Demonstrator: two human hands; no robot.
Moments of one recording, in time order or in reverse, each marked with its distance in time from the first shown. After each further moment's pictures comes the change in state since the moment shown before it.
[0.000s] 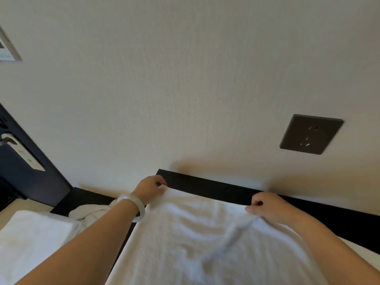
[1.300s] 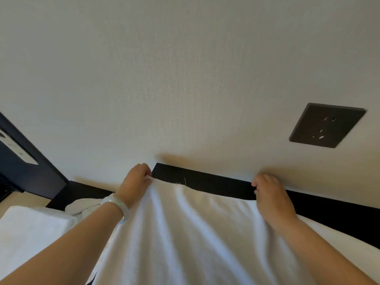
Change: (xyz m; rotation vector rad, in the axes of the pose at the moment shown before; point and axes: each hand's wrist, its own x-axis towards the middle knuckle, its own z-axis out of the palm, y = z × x) left_hand 0.005 -0.029 -0.007 0.051 0.195 0.108; right_hand -0.001 -0.021 0.025 -0.279 0.552 -0.113
